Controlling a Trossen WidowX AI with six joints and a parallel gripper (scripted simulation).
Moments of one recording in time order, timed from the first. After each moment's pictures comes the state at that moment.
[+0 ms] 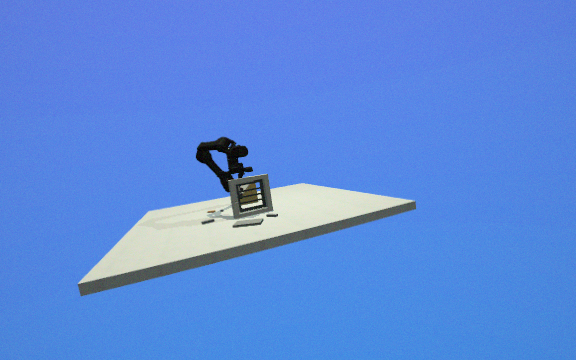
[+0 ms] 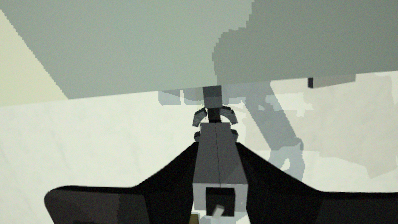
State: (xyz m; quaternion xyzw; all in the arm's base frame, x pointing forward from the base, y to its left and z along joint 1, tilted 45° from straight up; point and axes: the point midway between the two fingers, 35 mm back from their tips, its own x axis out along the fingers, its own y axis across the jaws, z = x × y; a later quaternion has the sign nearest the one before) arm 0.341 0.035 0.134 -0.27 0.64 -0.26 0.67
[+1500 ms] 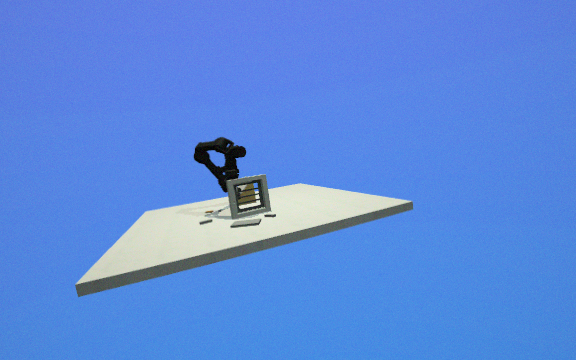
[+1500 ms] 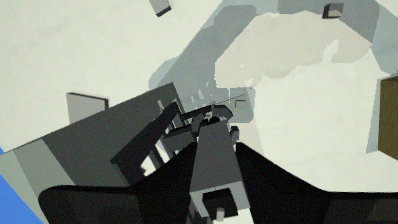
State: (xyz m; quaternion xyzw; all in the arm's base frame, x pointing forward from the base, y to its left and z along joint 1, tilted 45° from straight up) arm 0.340 0.034 0.134 0.36 0.18 -0.66 0.63
